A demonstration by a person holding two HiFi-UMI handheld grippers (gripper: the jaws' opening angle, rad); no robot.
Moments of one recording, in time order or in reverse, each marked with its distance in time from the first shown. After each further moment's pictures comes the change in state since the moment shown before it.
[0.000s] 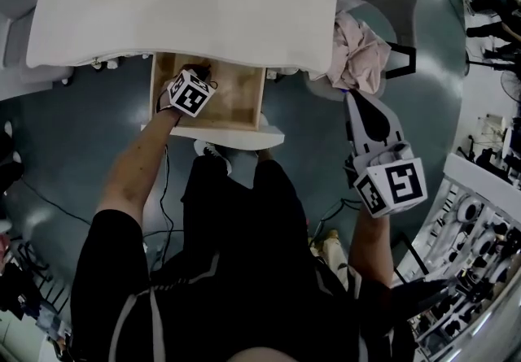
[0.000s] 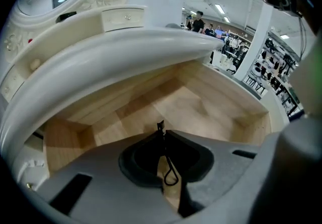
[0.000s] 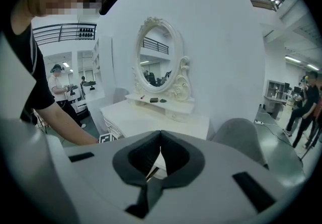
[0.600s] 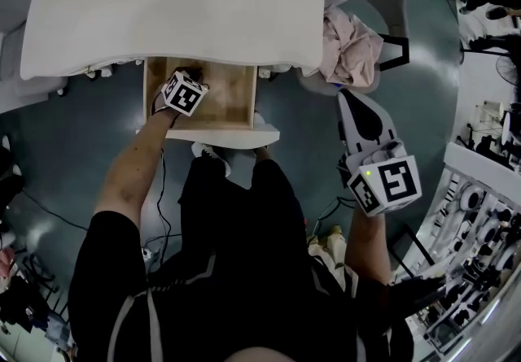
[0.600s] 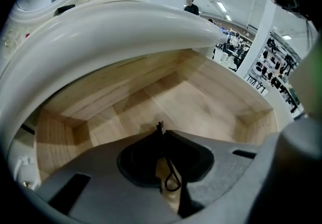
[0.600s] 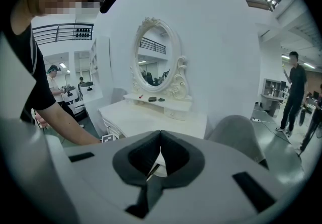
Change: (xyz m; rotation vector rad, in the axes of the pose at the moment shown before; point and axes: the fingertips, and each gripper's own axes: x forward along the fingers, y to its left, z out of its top) left arm 0.015 0.003 -0.011 -0.011 0.038 -0.003; right arm -0.008 0.003 -0.011 0.021 -0.002 -0.028
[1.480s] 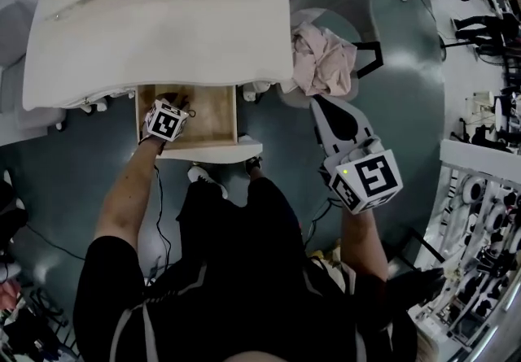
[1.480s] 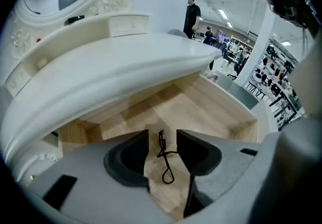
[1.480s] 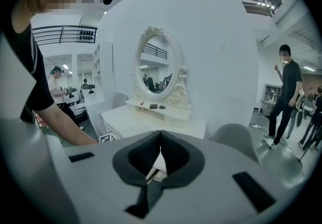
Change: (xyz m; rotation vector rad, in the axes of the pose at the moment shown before) left arm -0.037 -0.005 0.006 -0.042 -0.063 0.000; right arm -0.031 0.004 0.021 -0.025 -0.055 0.004
